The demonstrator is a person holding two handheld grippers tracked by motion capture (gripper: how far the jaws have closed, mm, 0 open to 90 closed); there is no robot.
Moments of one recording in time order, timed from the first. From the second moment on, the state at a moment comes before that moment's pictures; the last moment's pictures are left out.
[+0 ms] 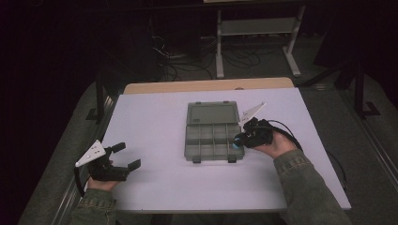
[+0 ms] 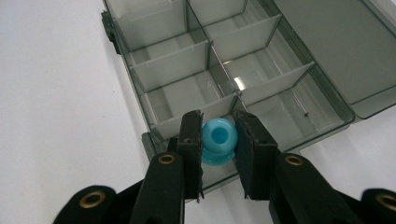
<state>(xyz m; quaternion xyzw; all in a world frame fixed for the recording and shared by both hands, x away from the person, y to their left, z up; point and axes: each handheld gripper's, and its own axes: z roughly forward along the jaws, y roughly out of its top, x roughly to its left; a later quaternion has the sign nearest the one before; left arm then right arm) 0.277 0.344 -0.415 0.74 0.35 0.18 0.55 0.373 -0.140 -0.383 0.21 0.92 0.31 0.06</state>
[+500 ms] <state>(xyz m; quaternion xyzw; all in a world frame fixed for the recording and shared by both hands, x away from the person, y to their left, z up) 0.276 0.345 -0.415 0.73 0.35 0.18 0.56 0.375 -0.130 -0.392 0.20 0.93 0.29 0.05</state>
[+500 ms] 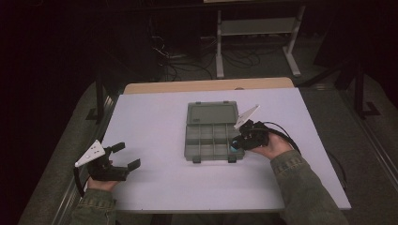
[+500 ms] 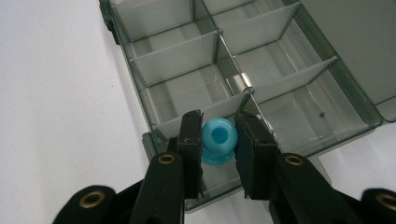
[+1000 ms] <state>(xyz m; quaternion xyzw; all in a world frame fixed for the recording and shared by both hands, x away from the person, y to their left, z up) 0.276 0.345 -0.415 0.73 0.35 0.18 0.55 0.375 -0.127 -0.391 0.23 0.93 0.29 0.05</state>
